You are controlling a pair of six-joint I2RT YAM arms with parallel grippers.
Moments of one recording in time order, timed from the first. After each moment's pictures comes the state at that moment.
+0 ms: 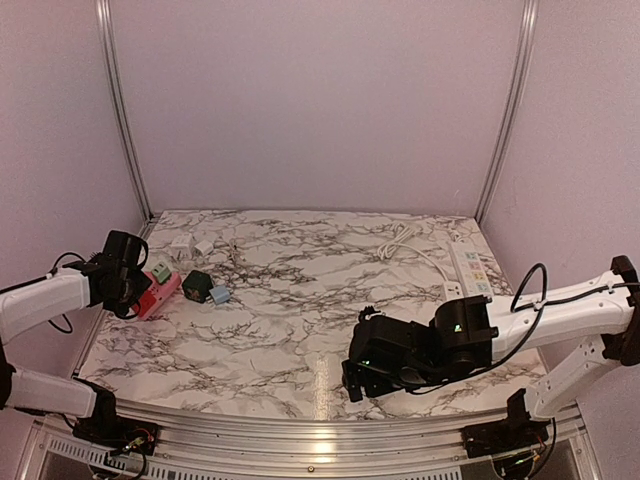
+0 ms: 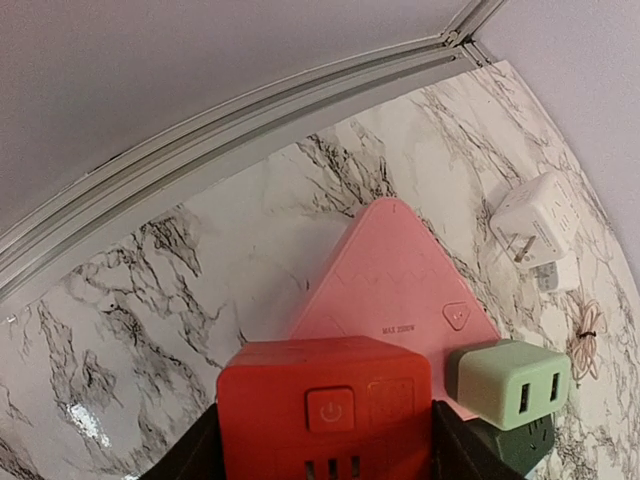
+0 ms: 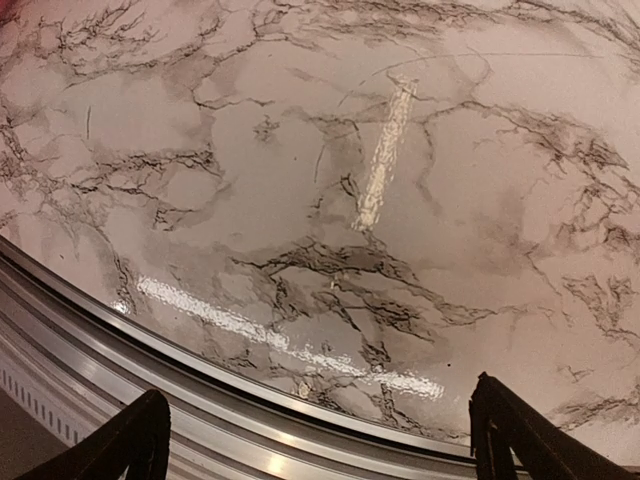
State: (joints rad) left arm -0.20 1.18 0.66 -0.43 -0.47 -1.07; right arm 1.39 1.42 1.02 -0.79 0.35 1.04
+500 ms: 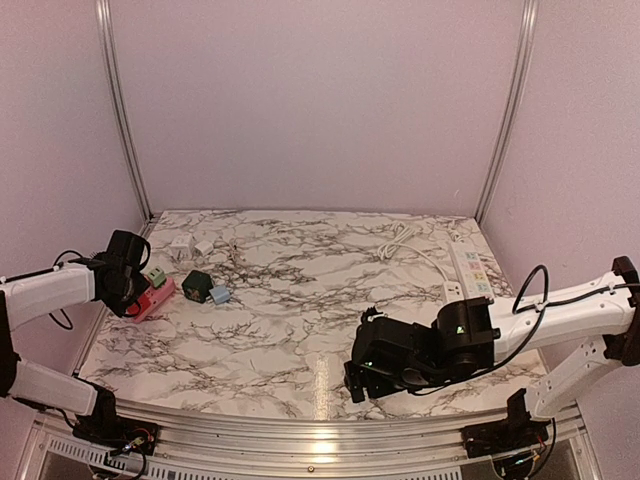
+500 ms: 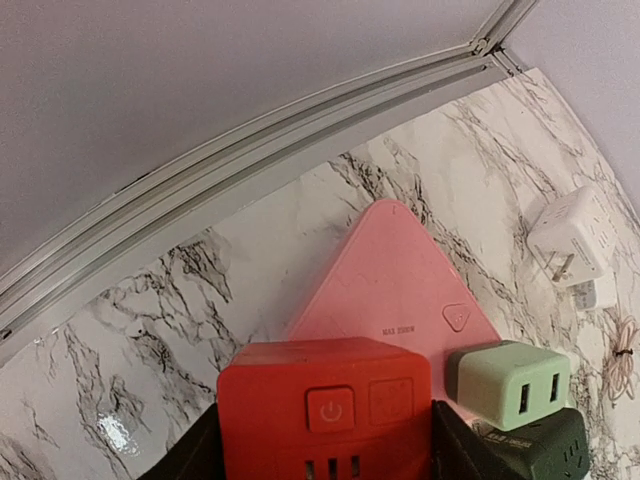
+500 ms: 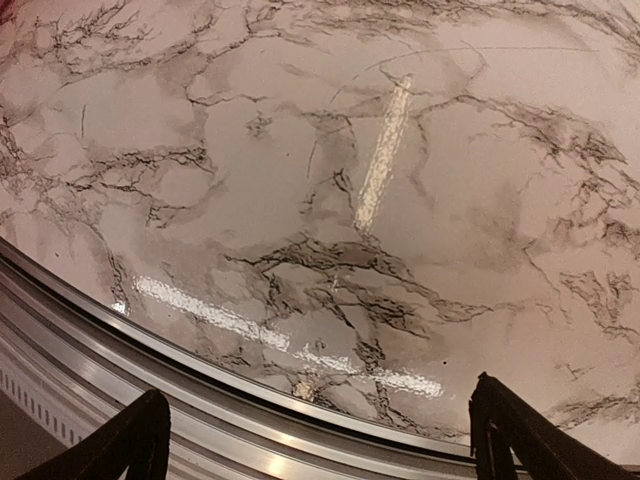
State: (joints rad) left arm -0.19 1.24 0.69 -0.44 -0.53 -1.04; right arm 1.39 1.40 1.00 -0.79 0.35 1.04
